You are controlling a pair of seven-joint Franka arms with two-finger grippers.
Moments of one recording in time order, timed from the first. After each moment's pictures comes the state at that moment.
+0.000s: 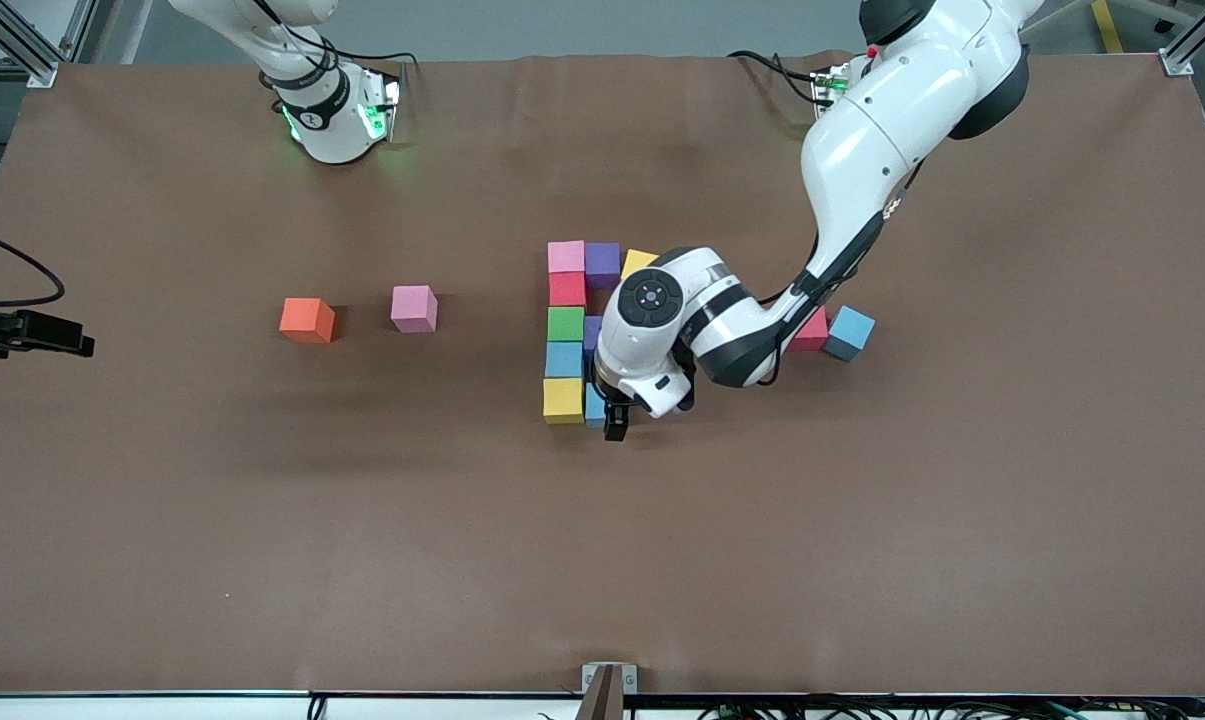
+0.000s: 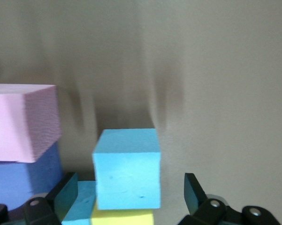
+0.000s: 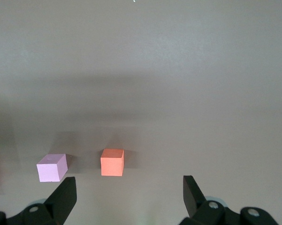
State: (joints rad) left arm -0.29 0.94 -0.62 -1.32 0.52 2.21 -2.50; right arm -0.08 0.32 -0.04 -1.25 0.00 1.44 -0.13
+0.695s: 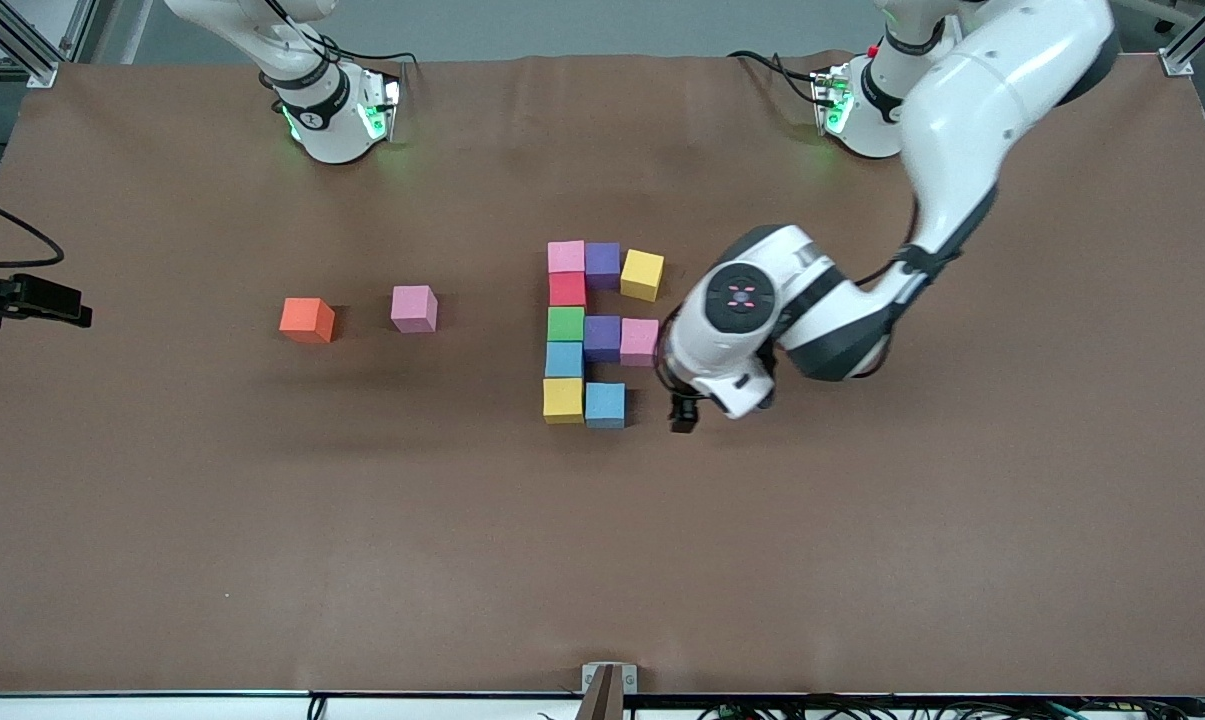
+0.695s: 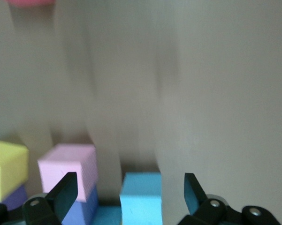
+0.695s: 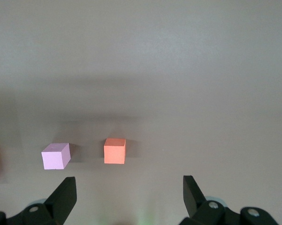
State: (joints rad) left arm 0.13 0.78 -0.90 -1.54 0.52 2.03 -2.33; right arm 0.03 0.25 -0.14 -1.29 0.00 1.41 -0.13
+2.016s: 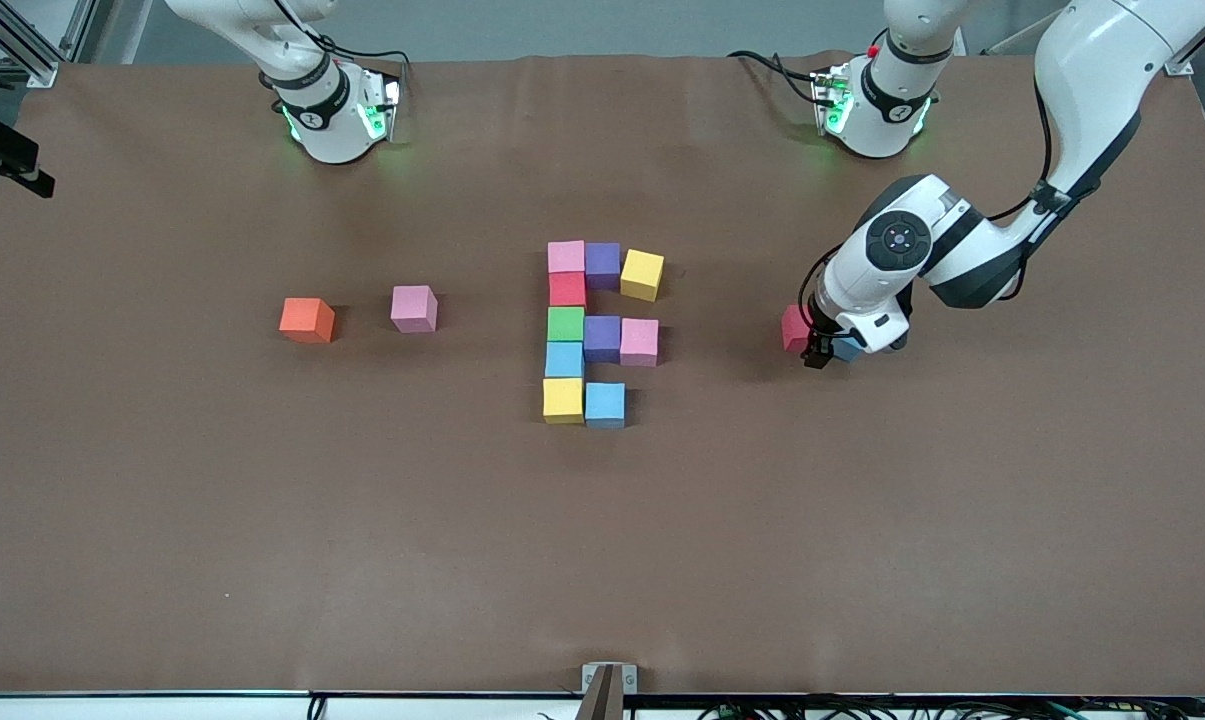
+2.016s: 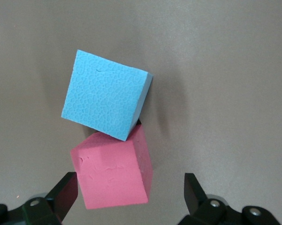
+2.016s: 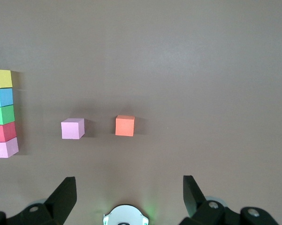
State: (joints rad) left arm 0.74 0.54 -1.12 -2.29 0.64 2.33 -2.22; right arm 0.01 -0.05 -0.09 -1.41 -0.01 1.30 -0.13
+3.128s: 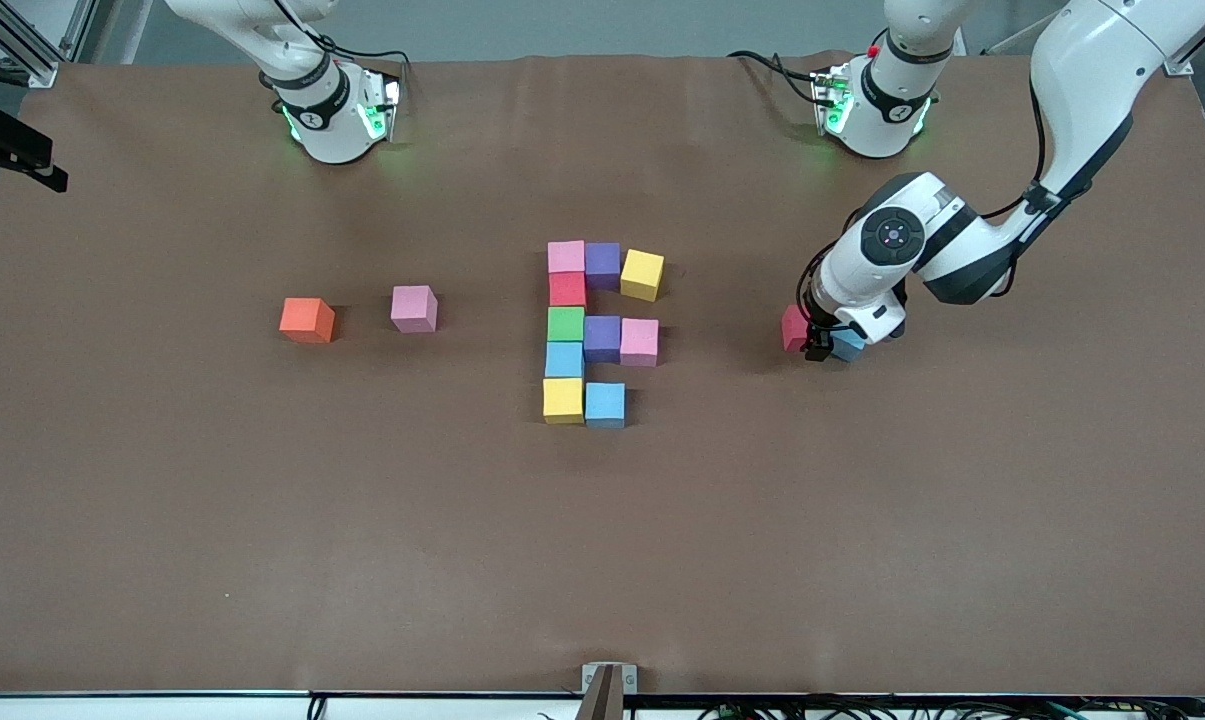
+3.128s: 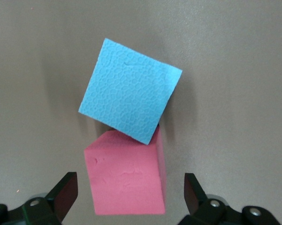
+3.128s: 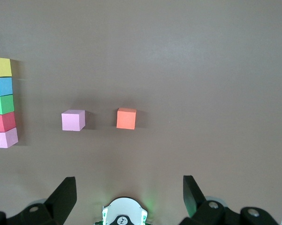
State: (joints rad) left arm 0.74 0.54 -1.11 -2.33 0.67 2.36 -2.32; right arm 0.01 -0.05 -0.08 -1.44 -0.01 1.29 -0.15
